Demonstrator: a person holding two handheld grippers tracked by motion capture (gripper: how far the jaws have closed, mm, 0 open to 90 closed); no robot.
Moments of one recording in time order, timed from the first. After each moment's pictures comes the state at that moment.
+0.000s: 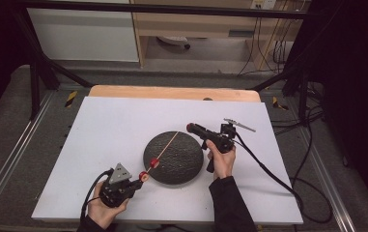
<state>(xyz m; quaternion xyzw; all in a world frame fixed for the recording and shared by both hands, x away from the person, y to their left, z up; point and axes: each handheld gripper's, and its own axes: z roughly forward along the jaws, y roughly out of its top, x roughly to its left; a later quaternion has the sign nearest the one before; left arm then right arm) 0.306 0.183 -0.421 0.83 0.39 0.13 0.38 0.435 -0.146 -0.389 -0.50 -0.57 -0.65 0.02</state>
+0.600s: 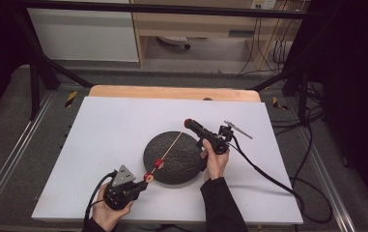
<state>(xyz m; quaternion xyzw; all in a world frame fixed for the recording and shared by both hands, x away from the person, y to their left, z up) 0.301 0.173 -0.420 0.82 0.39 0.13 0.41 0.432 -0.133 -0.399 -0.51 -0.49 -0.71 0.02</state>
